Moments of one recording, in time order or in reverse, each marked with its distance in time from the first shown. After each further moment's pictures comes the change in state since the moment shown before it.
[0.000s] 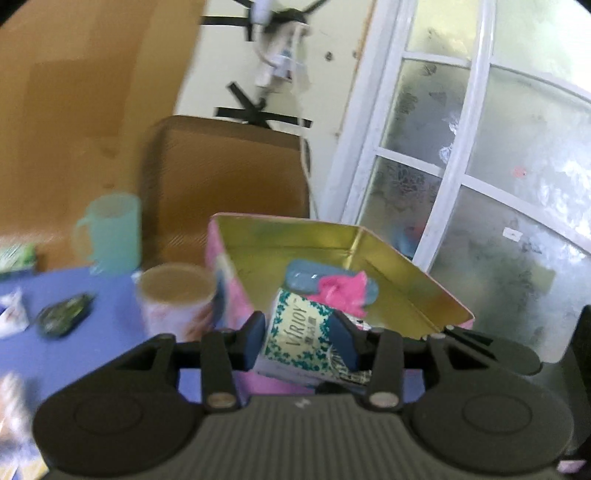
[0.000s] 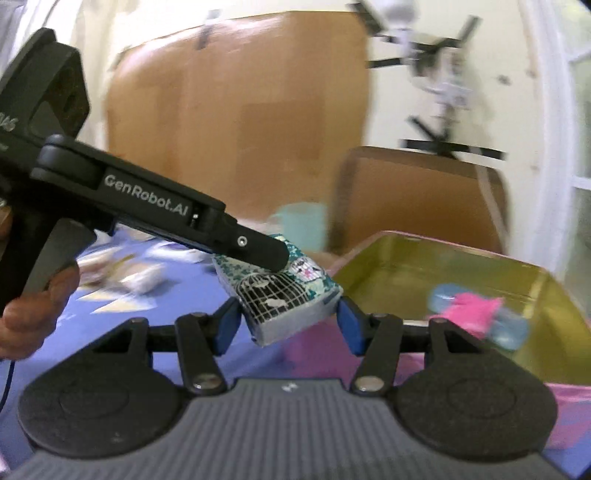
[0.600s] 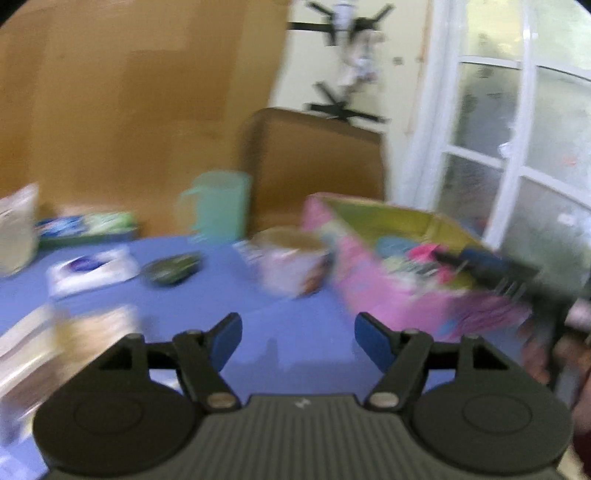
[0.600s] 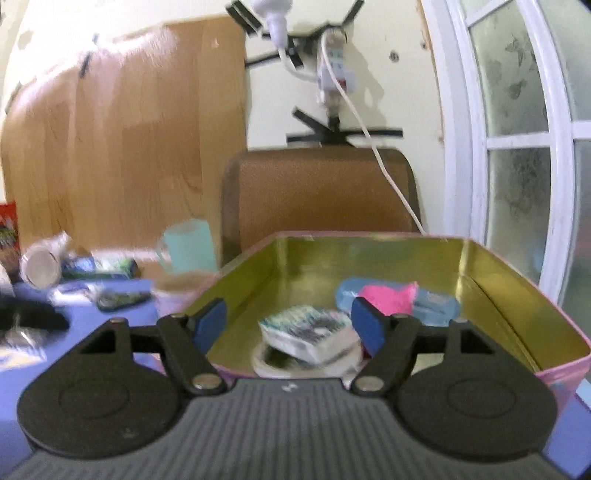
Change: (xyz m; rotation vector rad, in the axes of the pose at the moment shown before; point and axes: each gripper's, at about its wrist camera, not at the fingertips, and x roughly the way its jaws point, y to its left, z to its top) left arm -0.073 0.071 -0.069 -0.046 -0.021 0.239; right arm 0.019 -0.035 -0.002 0.145 -0.069 -0.171
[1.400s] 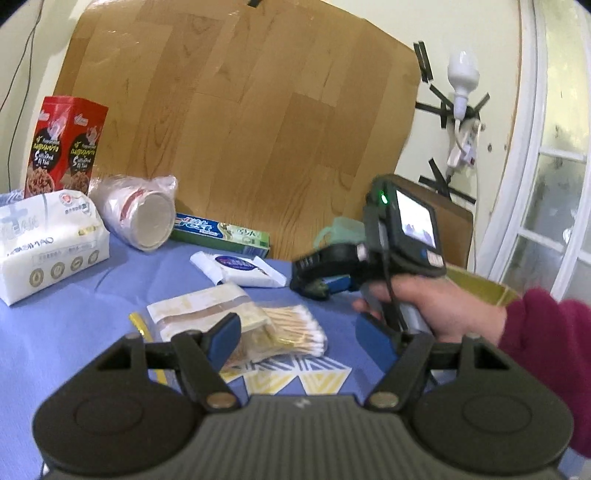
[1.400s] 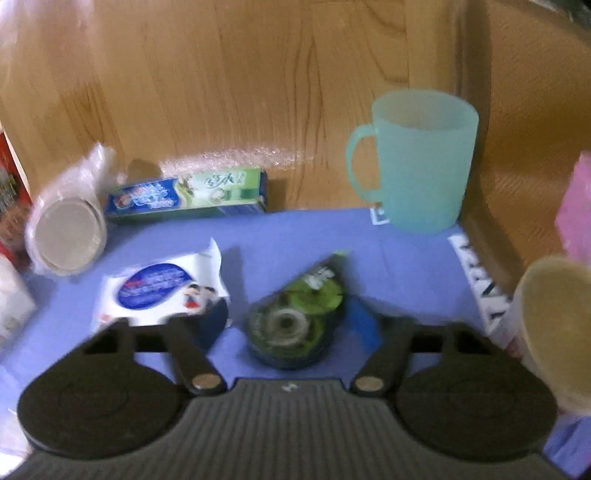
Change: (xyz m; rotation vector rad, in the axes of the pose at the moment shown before) left arm -0.065 0.094 -0.035 -0.213 -0.212 0.134; right arm 0.239 0.214 -0.004 -0.045 0.498 0.139
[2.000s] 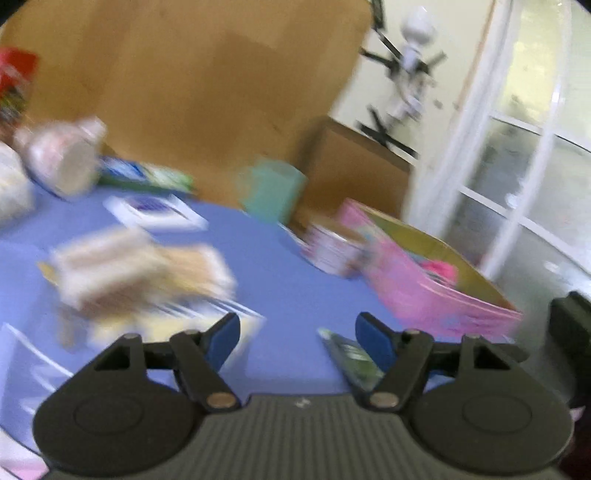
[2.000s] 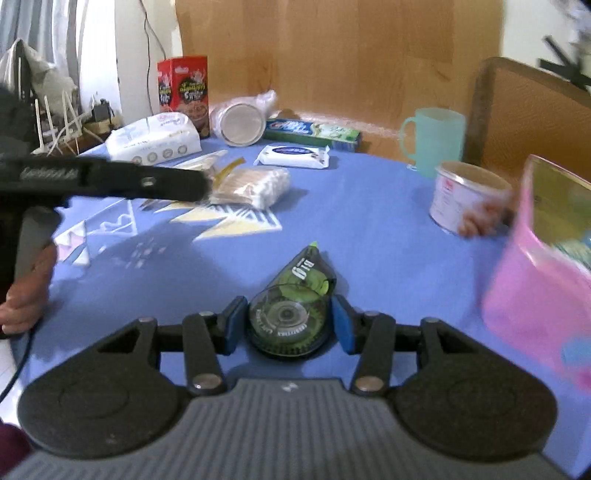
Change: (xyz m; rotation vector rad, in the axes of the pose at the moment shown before) left arm 0.012 -0.039 -0.009 -0.010 0.233 -0.241; right arm -0.196 -0.050 -0.166 -0.263 -0.099 0.260
